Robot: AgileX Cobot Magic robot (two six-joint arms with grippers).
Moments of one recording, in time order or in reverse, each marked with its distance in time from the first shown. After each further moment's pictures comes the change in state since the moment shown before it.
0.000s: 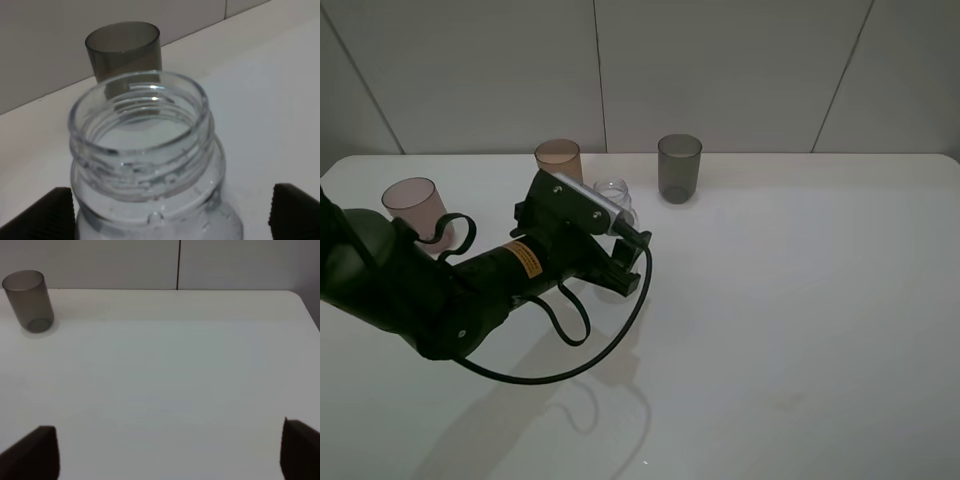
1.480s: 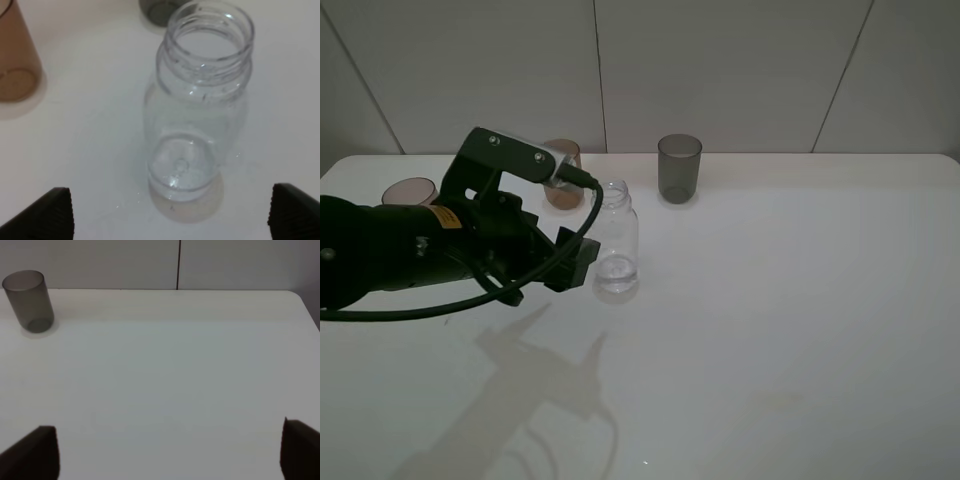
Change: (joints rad) left arm 0.000 -0.496 0.058 -0.413 0.757 0.261; right arm 0.000 0.000 0.000 0.000 0.000 0.000
